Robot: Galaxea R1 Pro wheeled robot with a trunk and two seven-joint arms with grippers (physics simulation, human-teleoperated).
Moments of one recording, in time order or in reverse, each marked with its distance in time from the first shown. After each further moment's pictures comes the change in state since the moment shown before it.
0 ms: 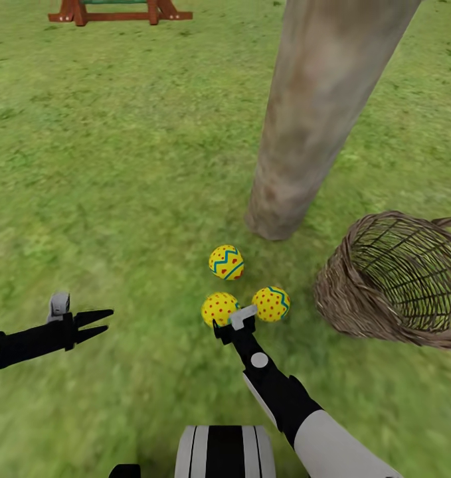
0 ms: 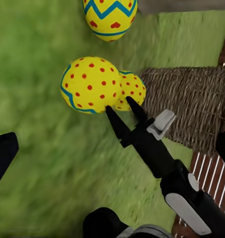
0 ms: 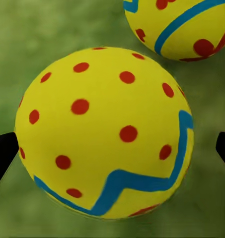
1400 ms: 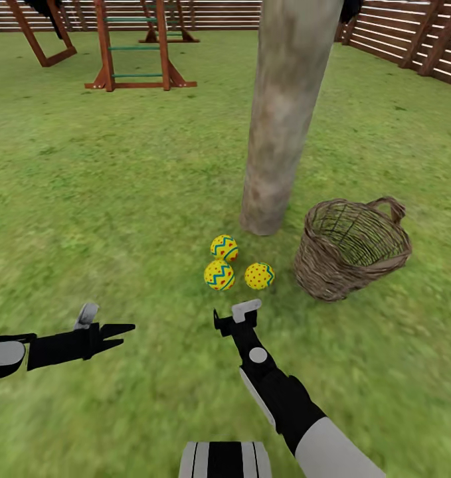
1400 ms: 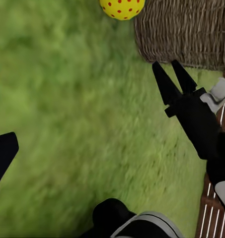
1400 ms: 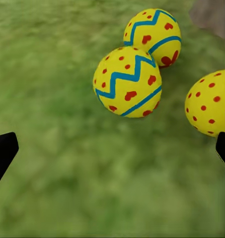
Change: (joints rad) left arm -0.001 -0.121 -0.061 0.000 0.000 -0.004 0.133; right arm 0.047 0.000 0.002 -0.190 -0.050 0.117 -0.086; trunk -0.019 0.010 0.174
